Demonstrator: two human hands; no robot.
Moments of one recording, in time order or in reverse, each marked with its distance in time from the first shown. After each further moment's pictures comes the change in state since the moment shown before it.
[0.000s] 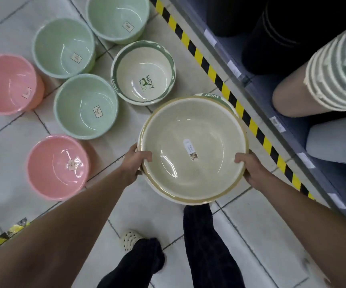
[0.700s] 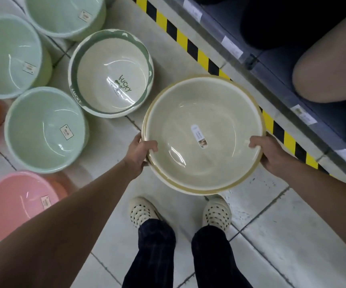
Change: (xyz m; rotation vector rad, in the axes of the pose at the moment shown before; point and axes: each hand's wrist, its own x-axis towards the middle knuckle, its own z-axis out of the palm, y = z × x) left_hand 0.213 0.031 0.088 0.068 -0.028 0.041; right_hand 0.222 -0.002 -0.038 0.058 0.089 -0.054
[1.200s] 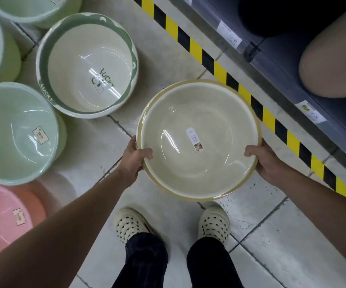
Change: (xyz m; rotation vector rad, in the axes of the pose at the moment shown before) left_hand 0.080 -0.046 0.013 0.000 -0.075 0.035; right_hand 0.057 0.047 -0.006 0.038 -0.059 -0.048
